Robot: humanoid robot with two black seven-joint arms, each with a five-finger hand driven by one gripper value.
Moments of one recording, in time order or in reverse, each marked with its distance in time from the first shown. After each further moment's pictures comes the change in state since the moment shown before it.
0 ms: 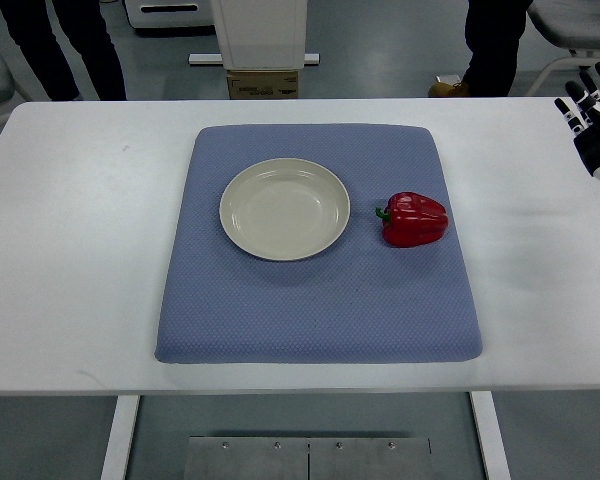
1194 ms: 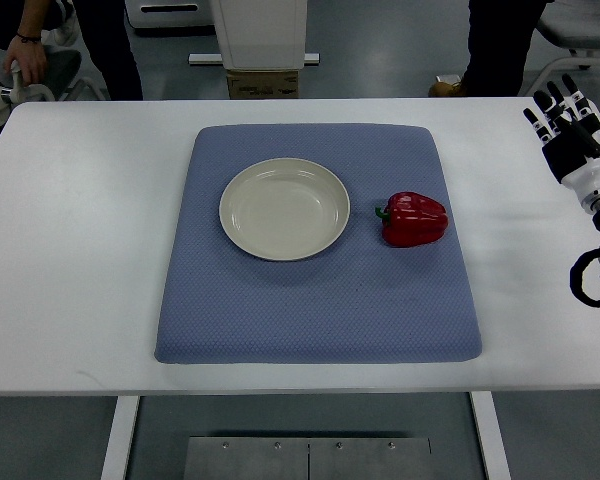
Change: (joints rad) left arm 0.000 0.000 0.000 0.000 -0.001 0.000 0.000; right arm -0.005 0.078 -0.005 -0.008 -0.006 -0.025 0.003
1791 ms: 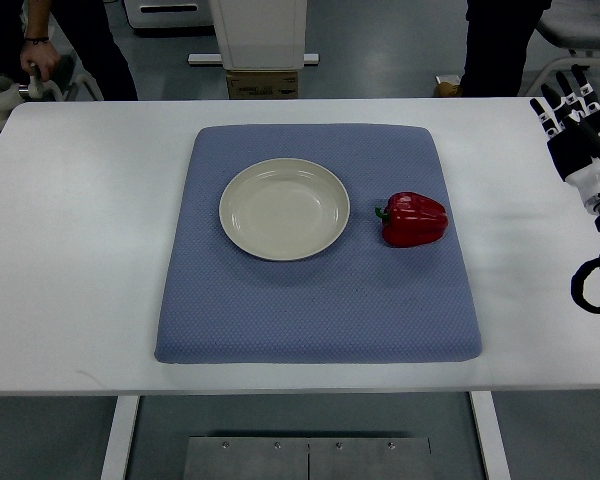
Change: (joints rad) left arm 0.000 0.000 0.000 0.000 0.000 0.000 0.000; right arm -0.021 -0.006 0.012 0.020 -0.028 0.083 0.098
